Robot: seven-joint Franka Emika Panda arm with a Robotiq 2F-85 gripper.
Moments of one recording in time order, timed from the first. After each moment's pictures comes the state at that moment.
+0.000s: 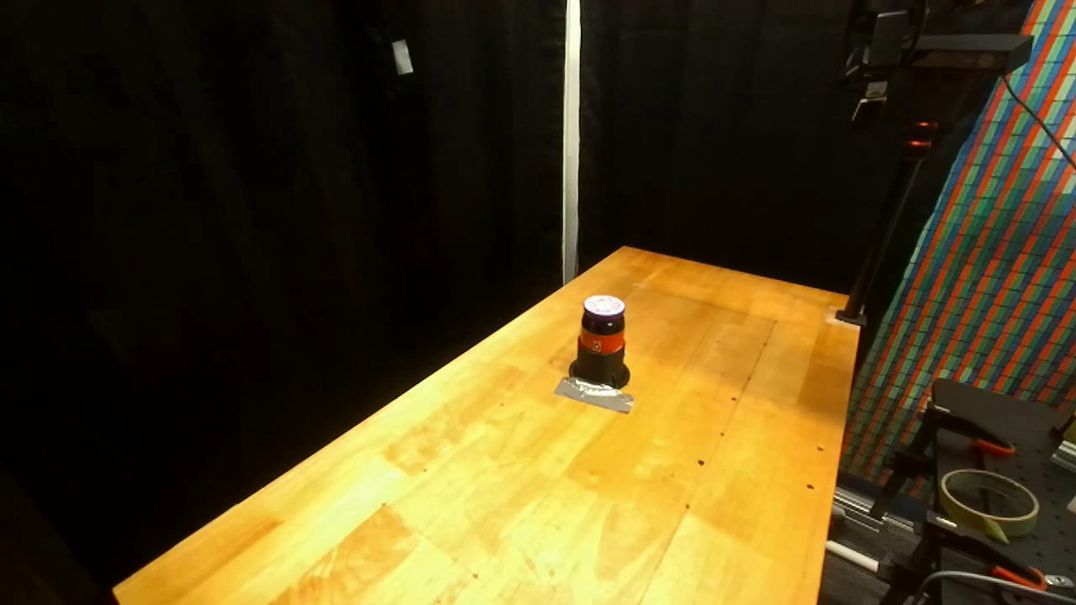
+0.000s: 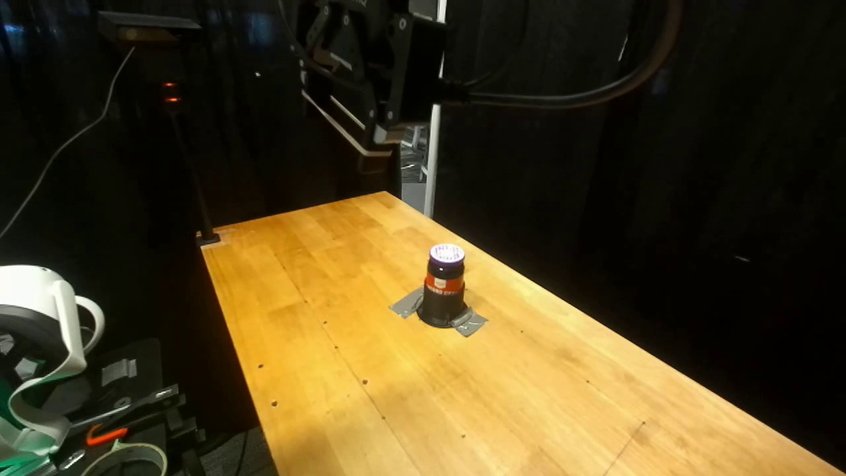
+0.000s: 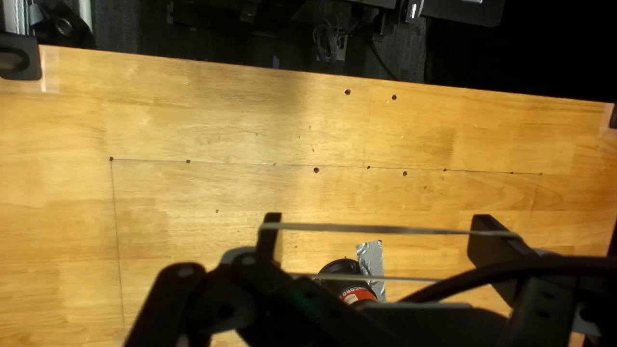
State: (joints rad) arm 0.01 -0.32 -0.22 -2.10 0.10 1.64 -0.36
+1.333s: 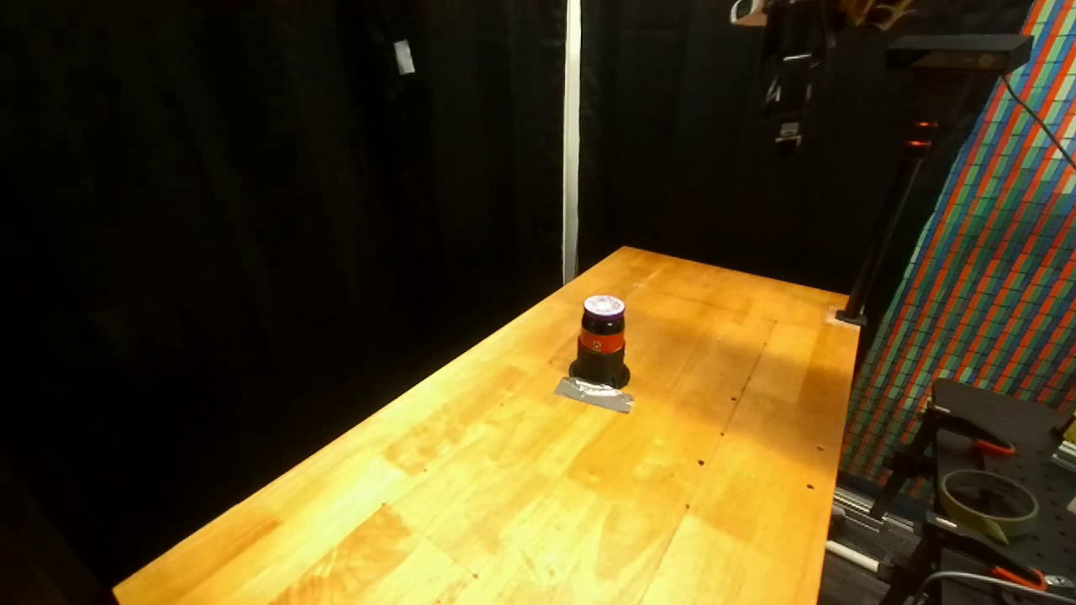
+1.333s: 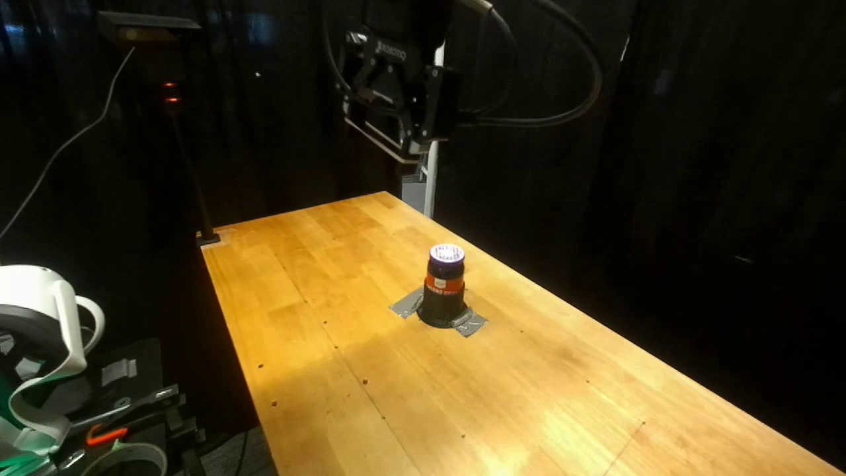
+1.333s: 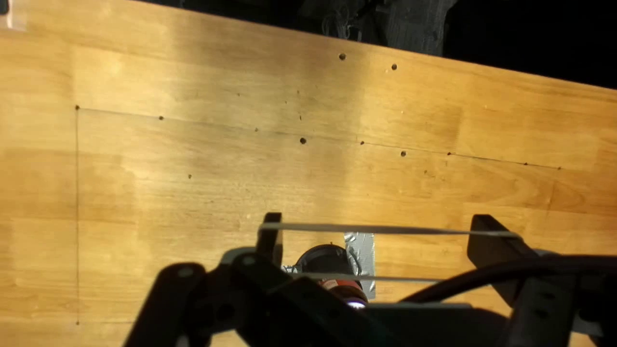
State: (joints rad) arm 0.04 -0.11 -0.08 -1.98 0.11 1.70 -0.28
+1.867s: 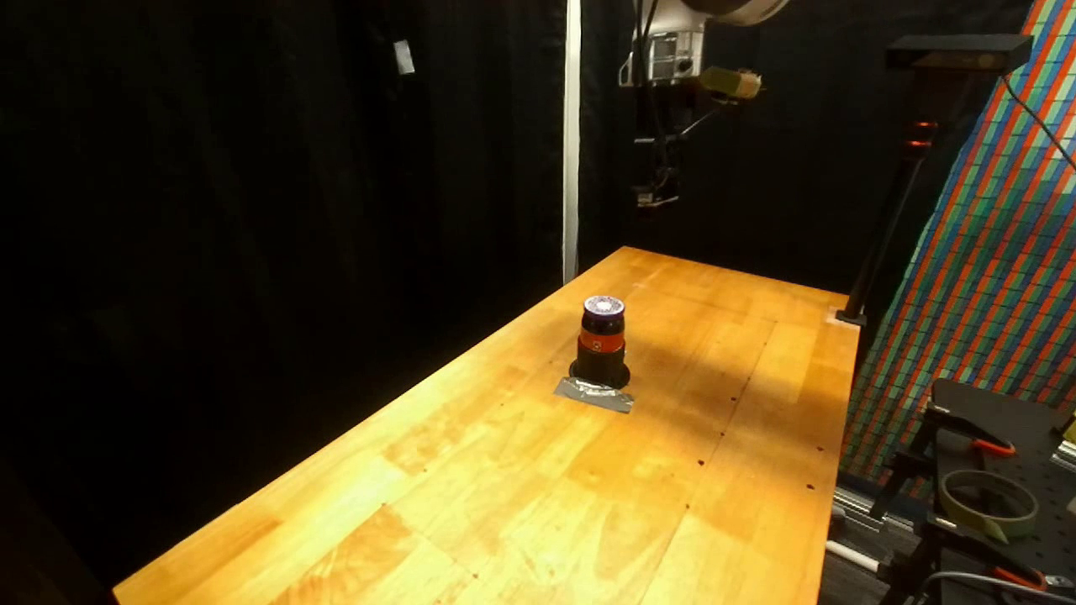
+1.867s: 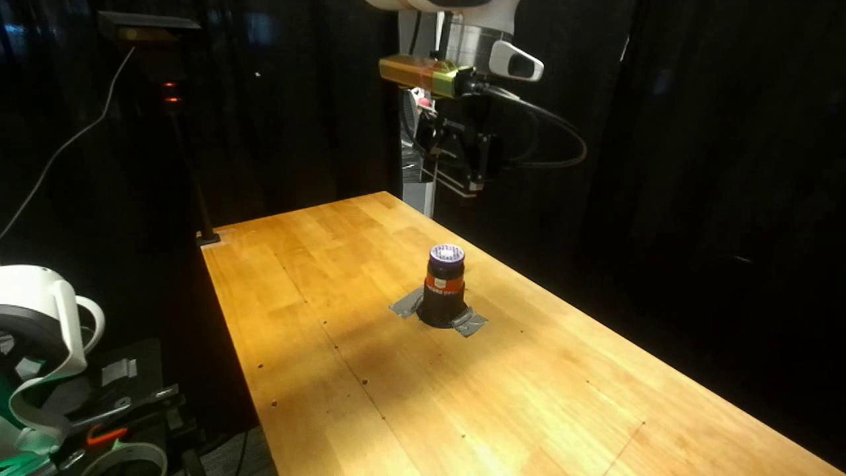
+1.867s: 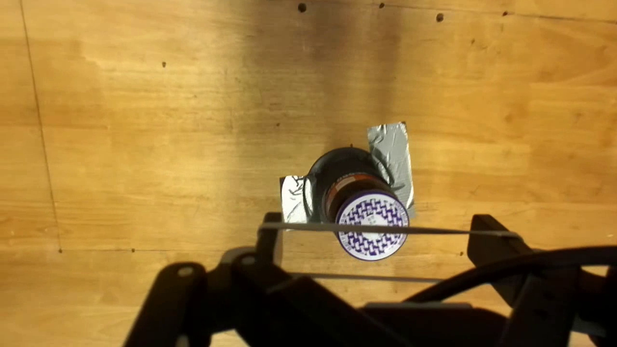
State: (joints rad) arm 0.07 0.31 0.02 -1.66 0.03 1.88 -0.03
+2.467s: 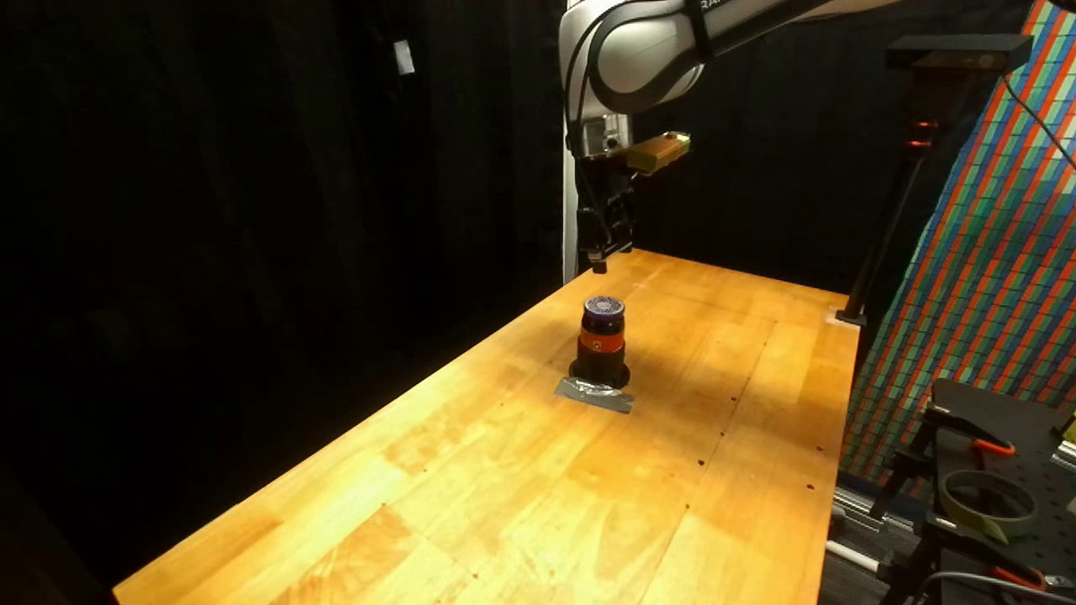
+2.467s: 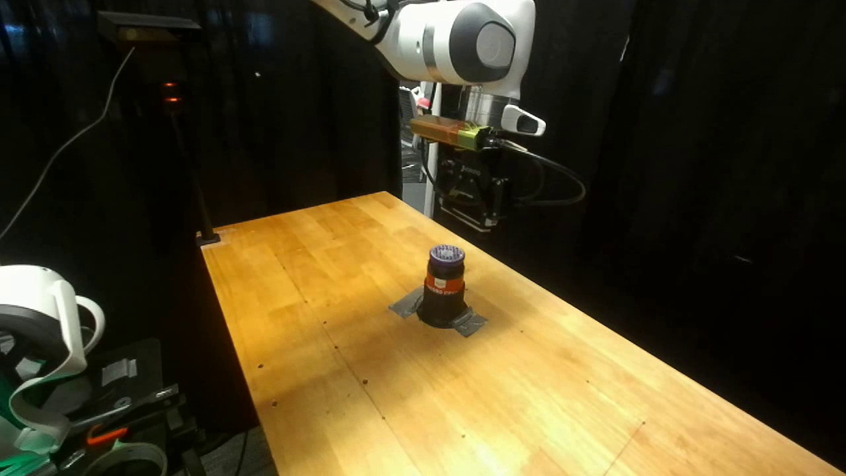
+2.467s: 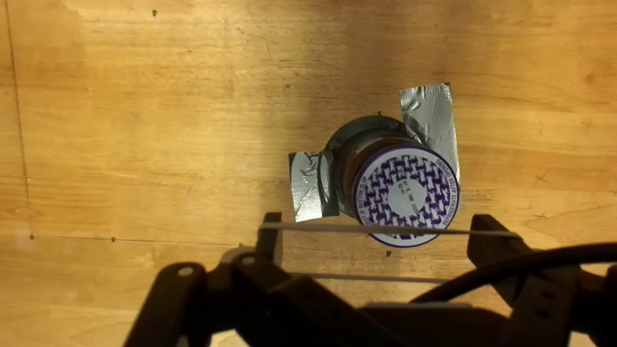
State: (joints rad) arm 0.11 0.63 0.03 -1.35 -0.07 1.83 0.05
